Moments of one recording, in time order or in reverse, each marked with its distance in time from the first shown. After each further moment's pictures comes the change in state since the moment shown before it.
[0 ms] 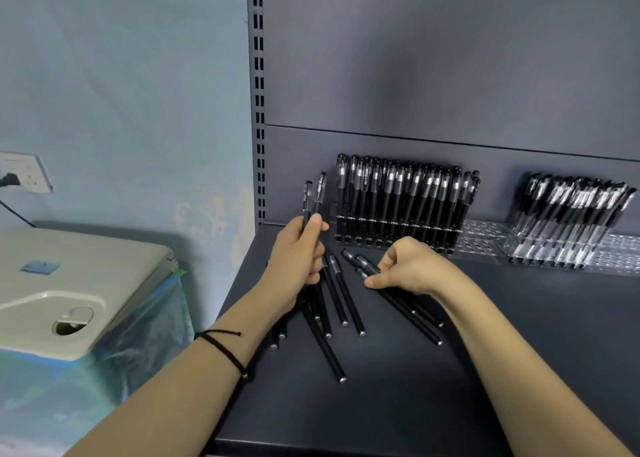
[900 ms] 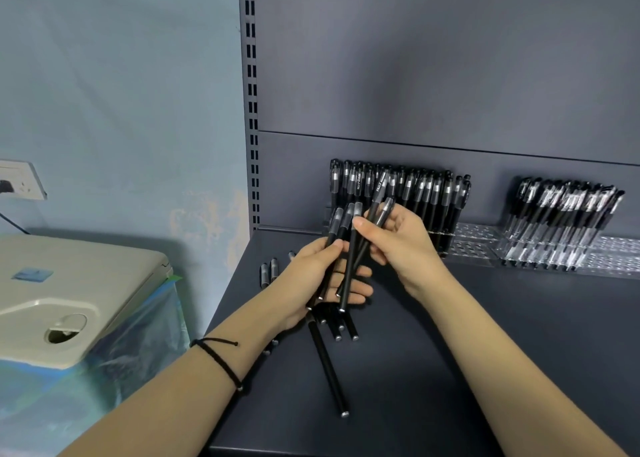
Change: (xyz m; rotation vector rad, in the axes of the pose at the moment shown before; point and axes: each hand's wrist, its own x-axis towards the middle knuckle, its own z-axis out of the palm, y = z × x) left_hand -0.012 0.003 0.017 -0.173 -0.332 -0.198; right_hand -0.004 -0.014 0.007 0.973 0.250 -0.436
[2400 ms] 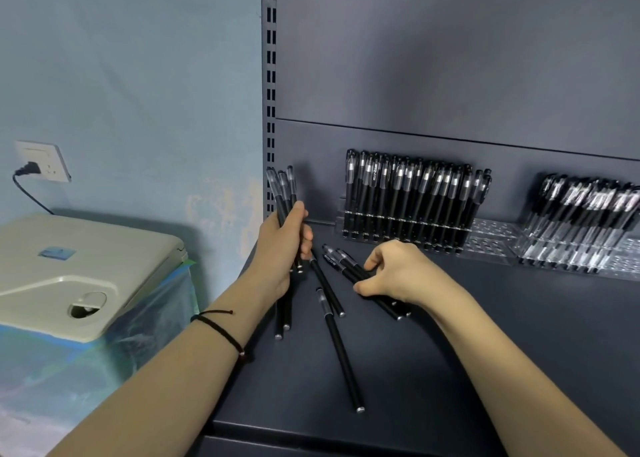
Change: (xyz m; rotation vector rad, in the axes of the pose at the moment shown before) left_hand 0.010 0.007 -0.037 -0.016 0.502 0.238; right_hand -0.008 0.008 0.007 -1.091 -0.287 0.315
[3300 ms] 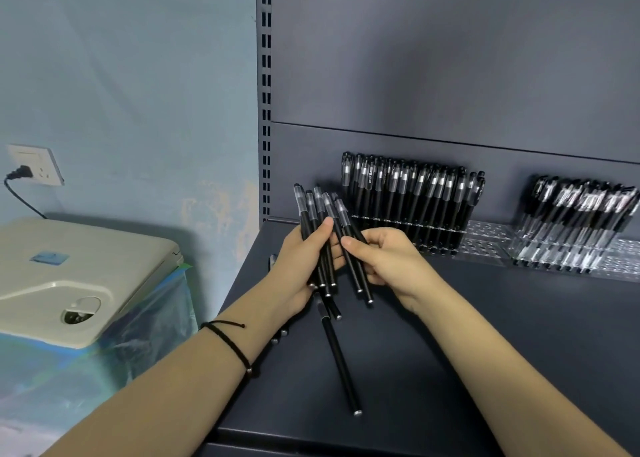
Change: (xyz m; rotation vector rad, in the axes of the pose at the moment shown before) left_hand -0.021 -0.001 0.022 -0.185 -0.185 -0.169; right_hand -0.002 -0.006 0.006 0.898 0.021 -0.179
